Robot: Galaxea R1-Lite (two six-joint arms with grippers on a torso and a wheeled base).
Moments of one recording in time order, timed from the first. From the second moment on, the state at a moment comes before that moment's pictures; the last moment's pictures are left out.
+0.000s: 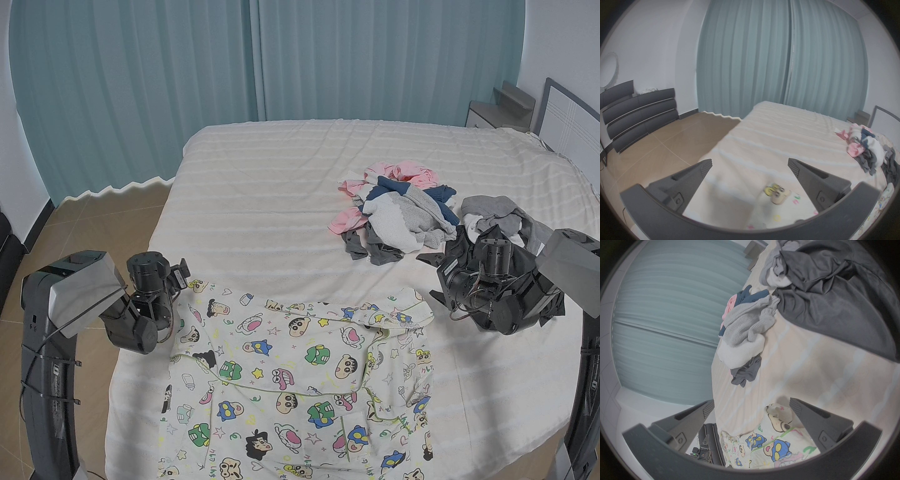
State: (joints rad) left arm -0.10 2.47 -1.11 -1.17 0.42 -0.29; right arm 0.12 2.30 -1.01 -0.94 0.27 1.08
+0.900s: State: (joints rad) left arm -0.07 2.10 -0.31 -1.17 0.00 -0.81; right arm 0.15 2.23 -0.93 -0.83 0.21 0.92
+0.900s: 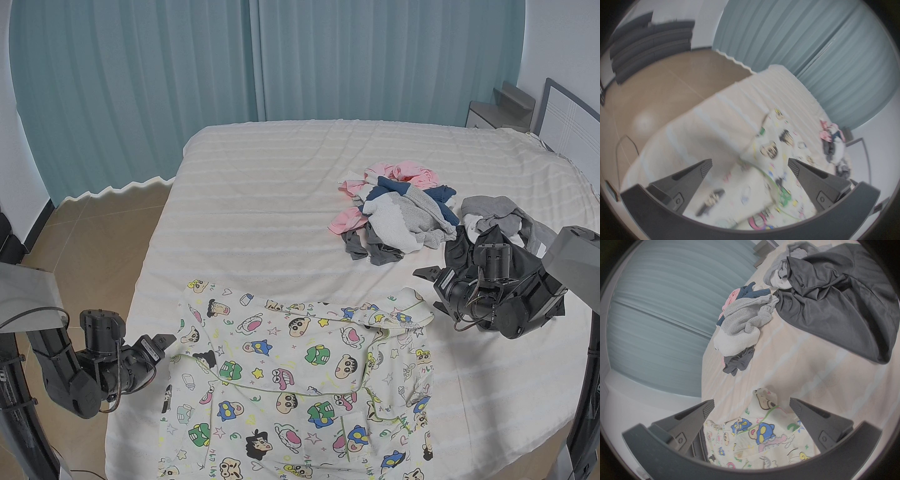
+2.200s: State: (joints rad) left arm -0.05 2.22 -0.04 -1.55 -0.17 -0.86; right arm 0.21 2.25 -1.28 -0.56 0.13 0.91
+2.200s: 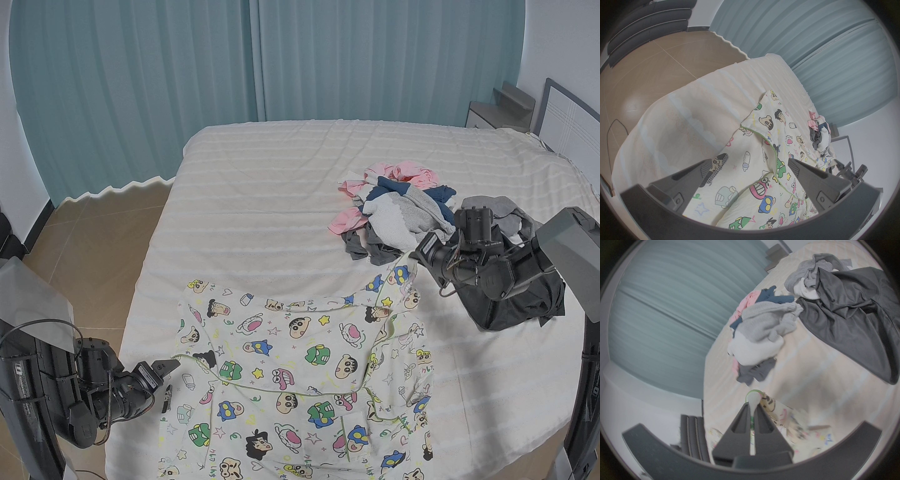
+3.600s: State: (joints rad) left arm -0.06 2.13 -0.13 -1.55 -0.15 -0.79; right arm 0.18 2.20 -1.17 -0.47 0.05 1.04
